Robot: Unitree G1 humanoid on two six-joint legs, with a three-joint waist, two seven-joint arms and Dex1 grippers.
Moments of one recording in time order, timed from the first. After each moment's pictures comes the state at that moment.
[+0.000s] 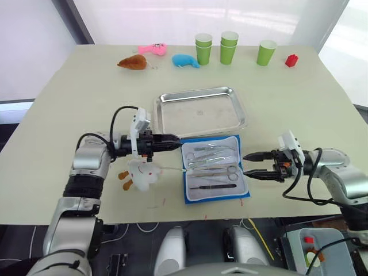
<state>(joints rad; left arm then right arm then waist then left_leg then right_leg) -0.57 0.65 0.02 0.32 -0.41 0.42 -1.41 -0.33 -0.63 0.06 -0.02 0.48 0.32 1.33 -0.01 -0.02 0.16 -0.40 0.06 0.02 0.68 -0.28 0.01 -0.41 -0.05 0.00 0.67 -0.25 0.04</state>
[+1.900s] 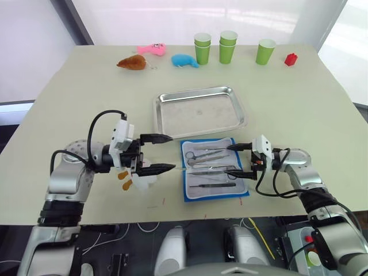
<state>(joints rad) -0.36 0.72 0.06 0.09 -0.49 0.19 -1.41 -0.51 -0.40 0.17 0.56 0.23 -0.18 1.33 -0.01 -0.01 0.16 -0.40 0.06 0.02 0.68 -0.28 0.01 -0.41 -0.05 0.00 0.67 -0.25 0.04</state>
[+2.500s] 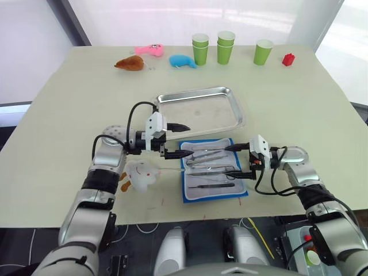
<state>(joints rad) -0.68 0.52 -0.10 0.57 -0.24 -0.11 -1.41 -0.55 -0.39 0.18 0.62 0.21 -0.20 1.37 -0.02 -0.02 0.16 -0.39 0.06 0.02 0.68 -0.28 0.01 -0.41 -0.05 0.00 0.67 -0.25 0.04</state>
